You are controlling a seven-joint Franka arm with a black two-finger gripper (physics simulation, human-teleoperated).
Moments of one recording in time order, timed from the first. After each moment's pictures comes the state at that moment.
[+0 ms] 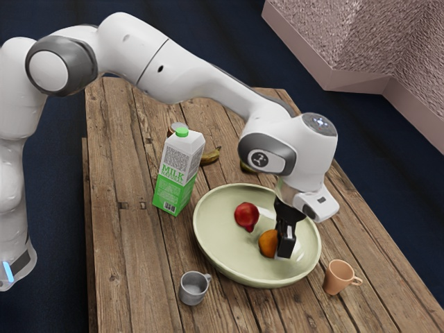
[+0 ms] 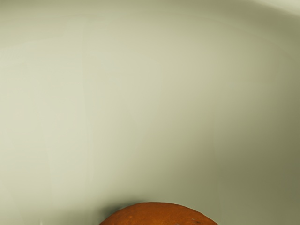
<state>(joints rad) 0.13 0.30 -0.59 -1.69 0.18 2.01 -0.15</state>
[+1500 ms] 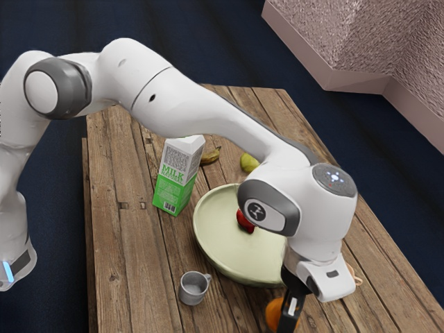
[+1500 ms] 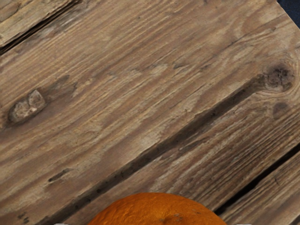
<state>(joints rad) -0.22 0.41 -0.56 -1.51 0.21 1.97 -0.17</state>
